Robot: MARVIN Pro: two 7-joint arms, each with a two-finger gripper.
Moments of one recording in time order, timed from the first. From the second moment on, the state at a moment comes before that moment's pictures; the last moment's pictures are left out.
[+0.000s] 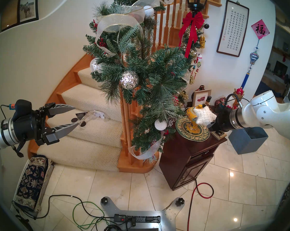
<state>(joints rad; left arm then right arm) 2.02 -0.94 -2.43 -2.06 -0.75 0.46 -1.37 1.00 -0.10 -1.20 -2.05 1.60 0.72 -0.21</state>
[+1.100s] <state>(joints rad) 2.02 -0.94 -2.43 -2.06 -0.75 0.46 -1.37 1.21 -0.10 -1.22 -2.05 1.70 0.78 -0.19</state>
